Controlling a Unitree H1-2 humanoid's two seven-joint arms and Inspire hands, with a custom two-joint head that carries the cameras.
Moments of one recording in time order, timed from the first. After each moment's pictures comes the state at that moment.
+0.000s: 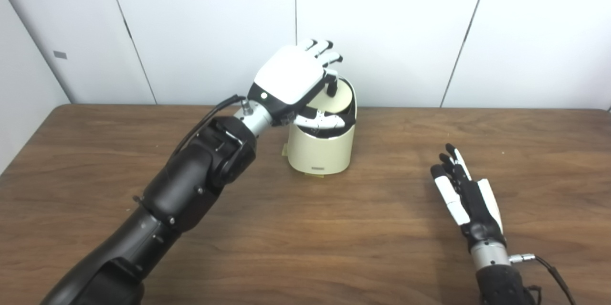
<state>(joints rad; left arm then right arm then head) -0.72 0.35 -0.50 0.11 1.04 -0.10 -0.08 -0.06 -0.11 0.03 -0.14 -0.33 0.24 -0.08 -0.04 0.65</state>
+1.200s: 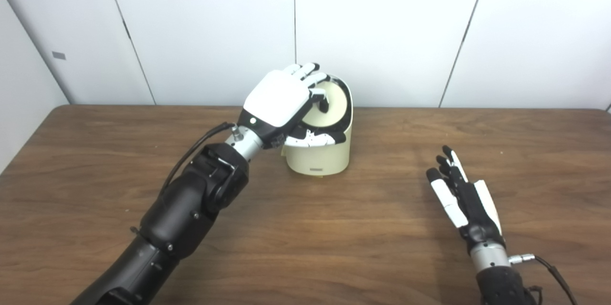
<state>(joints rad) -0.62 0.31 -0.44 0.14 1.06 -0.10 -0.03 -0.04 -0.12 0.02 -0.17 -0.34 0.27 -0.05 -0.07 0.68</state>
